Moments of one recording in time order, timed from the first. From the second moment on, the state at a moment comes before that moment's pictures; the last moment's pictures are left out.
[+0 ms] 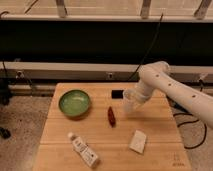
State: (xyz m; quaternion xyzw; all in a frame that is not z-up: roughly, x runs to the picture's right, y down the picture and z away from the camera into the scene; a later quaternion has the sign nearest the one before) arm 0.159 0.092 0.776 -0.30 -0.15 -0.15 0.93
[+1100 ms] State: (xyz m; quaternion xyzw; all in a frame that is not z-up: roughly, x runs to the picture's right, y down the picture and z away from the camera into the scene) arm 0.107 0.073 0.768 -0.29 -0.16 -0.19 0.92
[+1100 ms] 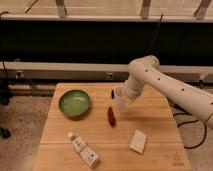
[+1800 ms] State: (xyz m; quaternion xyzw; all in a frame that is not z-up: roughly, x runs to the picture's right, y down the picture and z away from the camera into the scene) arm 0.057 0.061 0.761 -0.29 -0.17 -0.21 0.92
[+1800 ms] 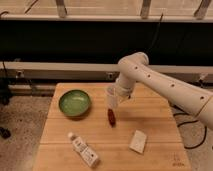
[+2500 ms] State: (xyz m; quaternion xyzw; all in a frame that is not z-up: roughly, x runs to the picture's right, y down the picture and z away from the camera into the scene) arm 0.007 0.051 0.759 -0.29 -0.17 -0.23 0.91
